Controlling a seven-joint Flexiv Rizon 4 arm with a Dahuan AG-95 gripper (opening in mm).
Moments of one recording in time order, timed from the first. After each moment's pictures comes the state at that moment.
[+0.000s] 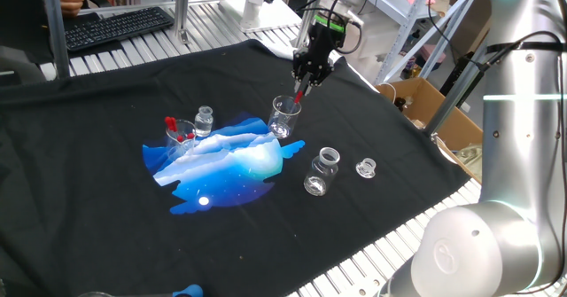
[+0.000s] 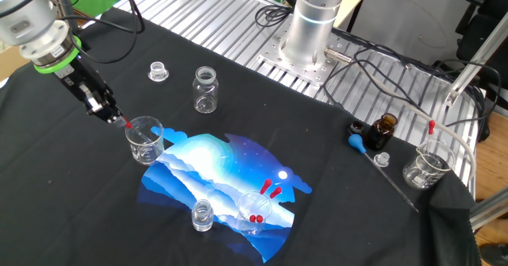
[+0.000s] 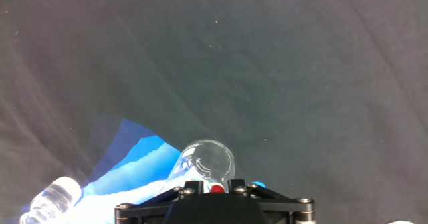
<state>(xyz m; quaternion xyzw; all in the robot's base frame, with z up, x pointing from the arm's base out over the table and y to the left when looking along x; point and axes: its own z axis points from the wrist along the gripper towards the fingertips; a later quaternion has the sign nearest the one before) 0.601 -0.211 0.114 -0.28 -0.94 -0.14 0.14</state>
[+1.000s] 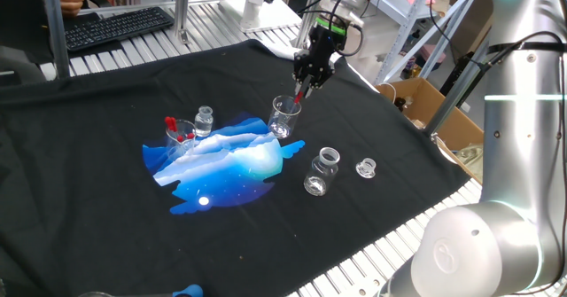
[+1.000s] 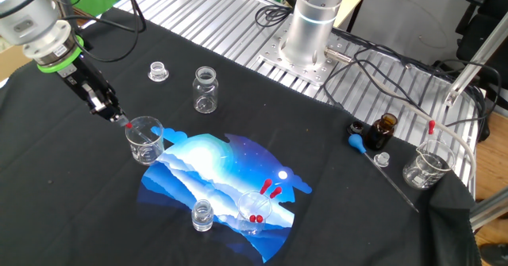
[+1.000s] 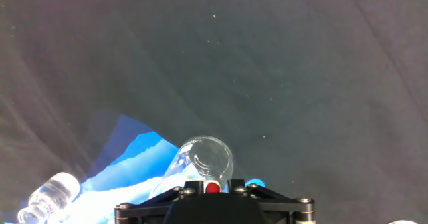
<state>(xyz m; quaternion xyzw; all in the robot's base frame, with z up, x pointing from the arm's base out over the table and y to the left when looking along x) 0.595 -0.209 0.112 -0.28 -0.94 -0.14 0.14</state>
